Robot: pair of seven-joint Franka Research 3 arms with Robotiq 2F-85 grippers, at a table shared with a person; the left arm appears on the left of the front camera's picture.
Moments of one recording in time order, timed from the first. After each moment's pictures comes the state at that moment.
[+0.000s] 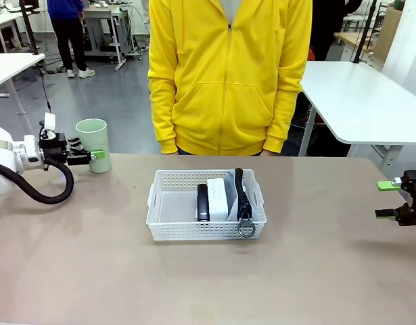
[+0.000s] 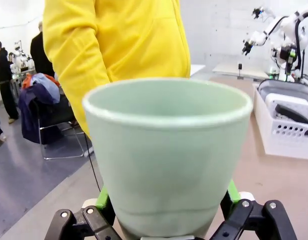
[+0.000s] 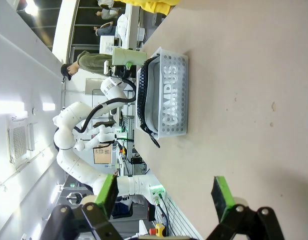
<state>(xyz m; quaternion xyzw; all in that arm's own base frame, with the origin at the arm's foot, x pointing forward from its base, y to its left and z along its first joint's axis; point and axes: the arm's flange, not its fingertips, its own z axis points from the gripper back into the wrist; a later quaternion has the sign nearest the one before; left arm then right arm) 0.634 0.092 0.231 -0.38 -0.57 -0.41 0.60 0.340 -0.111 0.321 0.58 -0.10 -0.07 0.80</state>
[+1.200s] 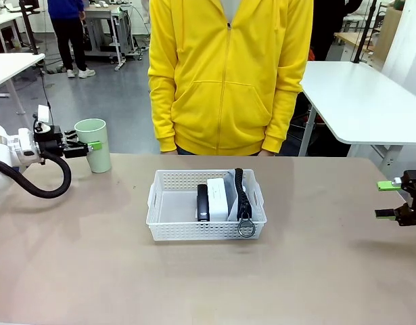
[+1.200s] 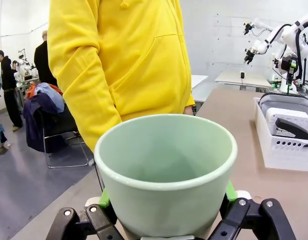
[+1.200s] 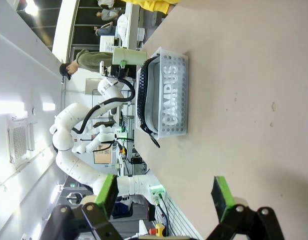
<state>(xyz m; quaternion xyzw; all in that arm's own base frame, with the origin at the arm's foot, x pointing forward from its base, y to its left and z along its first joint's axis) 0.634 0.096 0.252 -0.38 -0.59 -0.41 0.59 0.340 -0.111 0.321 0.58 -0.10 -0.07 0.80</state>
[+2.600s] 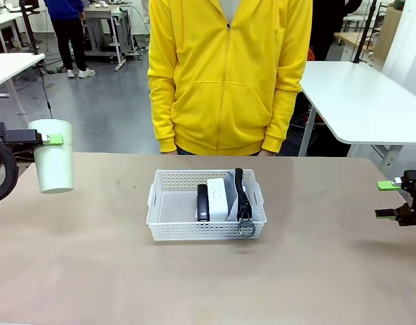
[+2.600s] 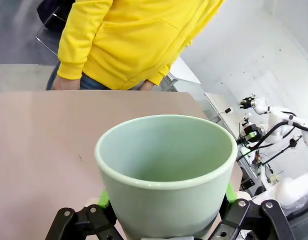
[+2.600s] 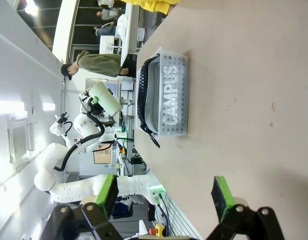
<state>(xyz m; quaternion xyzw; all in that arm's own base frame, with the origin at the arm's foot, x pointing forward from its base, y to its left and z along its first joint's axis) 0.424 0.094 0.372 -0.50 -0.37 -0.12 0.77 0.340 -0.111 0.321 0.58 -0.10 -0.07 0.80</state>
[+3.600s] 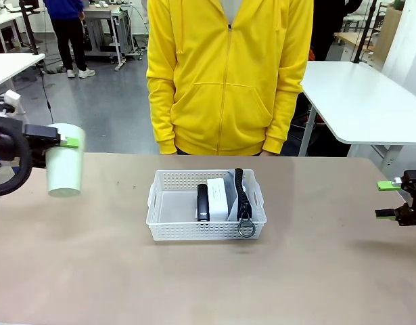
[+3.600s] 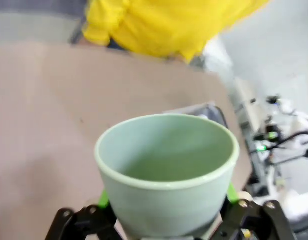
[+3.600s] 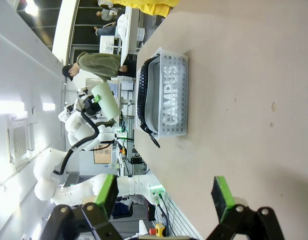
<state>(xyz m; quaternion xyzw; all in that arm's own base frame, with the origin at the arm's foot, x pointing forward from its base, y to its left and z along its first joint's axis) 0.423 0.038 0.404 -0.44 -0.26 -0.05 0.86 0.340 -0.111 0.321 0.58 -0.10 -0.07 0.80</state>
